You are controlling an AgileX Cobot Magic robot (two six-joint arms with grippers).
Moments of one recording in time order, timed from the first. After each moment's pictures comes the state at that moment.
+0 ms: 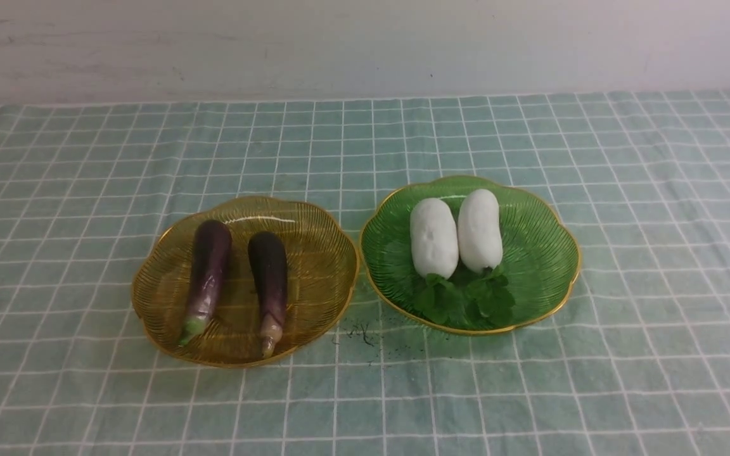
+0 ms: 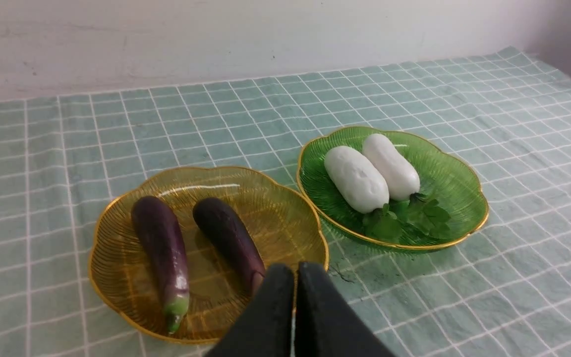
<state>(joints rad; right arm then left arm) 0.22 -0.02 -0.30 0.19 -0.07 -0.14 -0.43 0.32 -0.64 0.04 0.67 -0.14</state>
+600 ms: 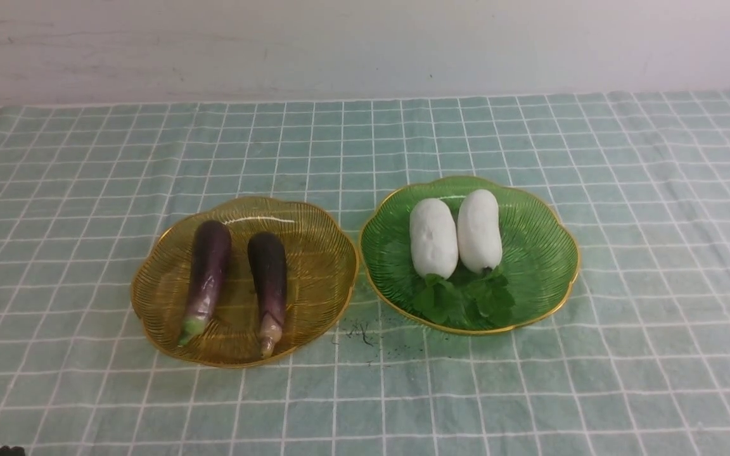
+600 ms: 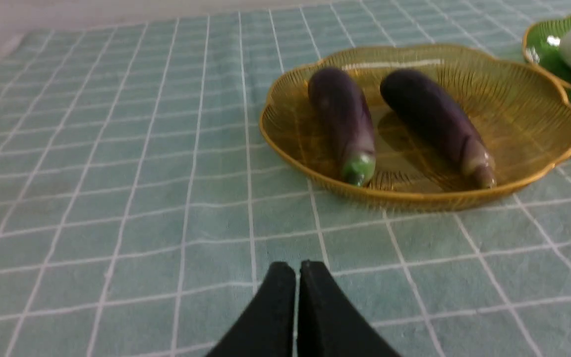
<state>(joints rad) 0.22 -0.02 -0.30 0.19 -0.04 -0.14 -0.07 -0.01 0.02 -0.01 0.35 0.08</state>
